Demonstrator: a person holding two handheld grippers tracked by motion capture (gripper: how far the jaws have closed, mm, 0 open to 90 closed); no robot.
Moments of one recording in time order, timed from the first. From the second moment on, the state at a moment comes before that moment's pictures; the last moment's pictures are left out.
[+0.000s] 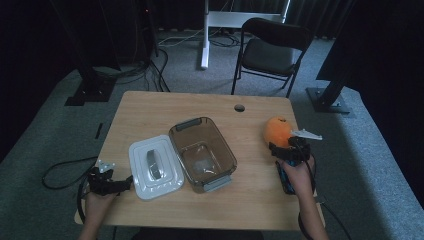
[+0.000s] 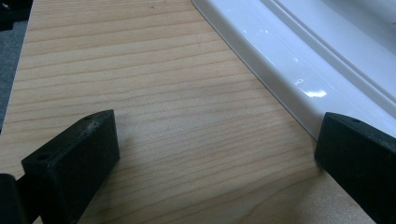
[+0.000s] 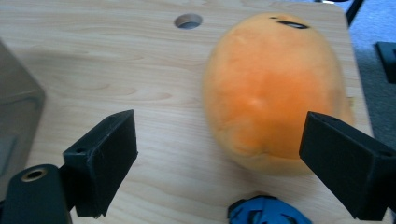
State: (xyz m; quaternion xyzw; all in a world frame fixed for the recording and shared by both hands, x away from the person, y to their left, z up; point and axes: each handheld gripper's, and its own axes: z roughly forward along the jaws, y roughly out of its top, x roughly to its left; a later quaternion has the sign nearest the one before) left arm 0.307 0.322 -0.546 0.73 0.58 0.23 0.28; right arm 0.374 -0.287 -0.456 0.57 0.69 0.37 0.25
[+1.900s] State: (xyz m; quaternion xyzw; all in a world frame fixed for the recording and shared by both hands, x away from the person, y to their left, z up) left arm 0.307 0.322 -0.546 0.73 0.57 0.23 0.29; right arm 0.445 -0.323 -0.482 0.60 0.70 0.34 0.20
